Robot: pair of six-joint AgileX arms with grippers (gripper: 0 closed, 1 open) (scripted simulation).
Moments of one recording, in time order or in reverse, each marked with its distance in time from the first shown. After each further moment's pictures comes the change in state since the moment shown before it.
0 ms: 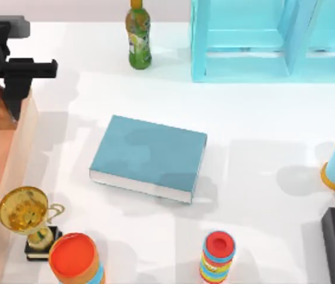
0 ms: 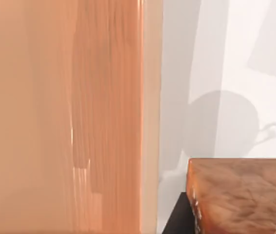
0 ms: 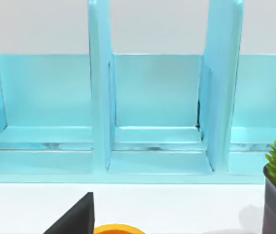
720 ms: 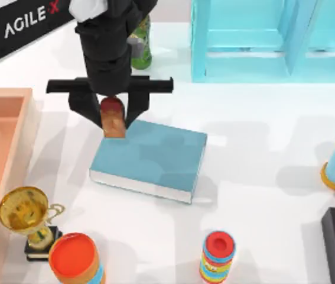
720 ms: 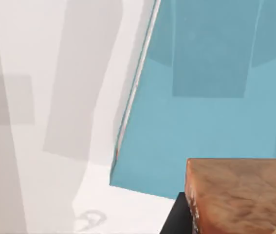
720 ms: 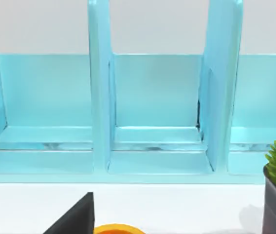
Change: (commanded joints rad) left arm -0.323 0.350 0.236 0.097 0.000 -0.319; right arm 0.000 0.000 0.000 0.000 0.000 0.000
